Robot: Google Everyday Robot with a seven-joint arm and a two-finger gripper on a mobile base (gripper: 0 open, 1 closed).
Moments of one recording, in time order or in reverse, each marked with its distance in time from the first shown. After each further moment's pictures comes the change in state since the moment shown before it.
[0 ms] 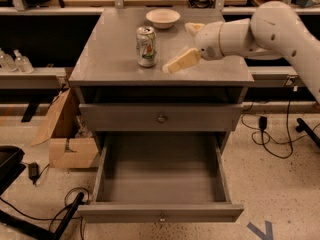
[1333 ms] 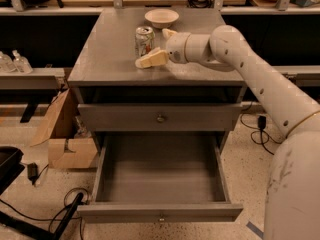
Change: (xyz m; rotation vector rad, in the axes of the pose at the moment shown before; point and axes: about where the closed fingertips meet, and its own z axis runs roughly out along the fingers) arm 0.007 -0.034 0.117 0.045 -0.164 0.117
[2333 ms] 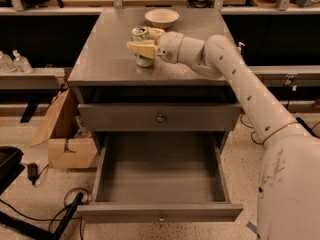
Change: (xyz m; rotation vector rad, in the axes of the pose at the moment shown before) arm -0.036 0.018 0.024 -0.103 -0.286 0.010
